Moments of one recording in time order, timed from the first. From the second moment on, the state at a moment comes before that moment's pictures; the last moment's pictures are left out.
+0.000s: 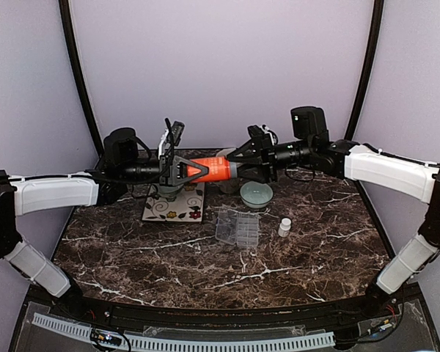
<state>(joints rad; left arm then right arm) -0.62 1.47 0.95 0.46 0.90 -0.65 0.68 1.55 1.26 -0.06 -0.88 1.08</state>
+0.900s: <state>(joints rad) -0.62 1.60 1.01 0.81 1.02 -1.18 0.71 1.41 1.29 -0.19 -0.70 0.25</state>
